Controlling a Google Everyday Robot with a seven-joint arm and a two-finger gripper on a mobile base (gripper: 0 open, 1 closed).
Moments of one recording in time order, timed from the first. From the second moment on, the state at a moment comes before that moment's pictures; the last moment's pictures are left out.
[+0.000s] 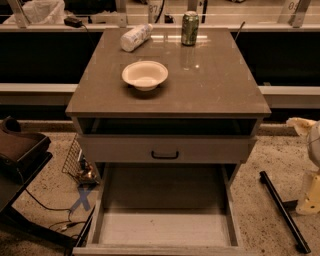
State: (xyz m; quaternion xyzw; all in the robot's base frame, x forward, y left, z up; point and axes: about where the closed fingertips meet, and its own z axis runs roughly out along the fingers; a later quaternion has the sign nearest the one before) arm 0.393 -0.289 0.845 -0.64 0.75 -0.09 0.15
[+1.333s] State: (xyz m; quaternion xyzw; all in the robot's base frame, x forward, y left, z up) arm 0.281 -0.269 0.639 -0.62 0.76 0.02 0.18
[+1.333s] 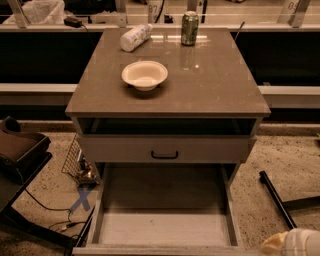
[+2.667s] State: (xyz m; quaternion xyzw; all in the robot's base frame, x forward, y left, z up) arm 0.266 -0.250 0.587 -0.64 0.75 0.02 0.16
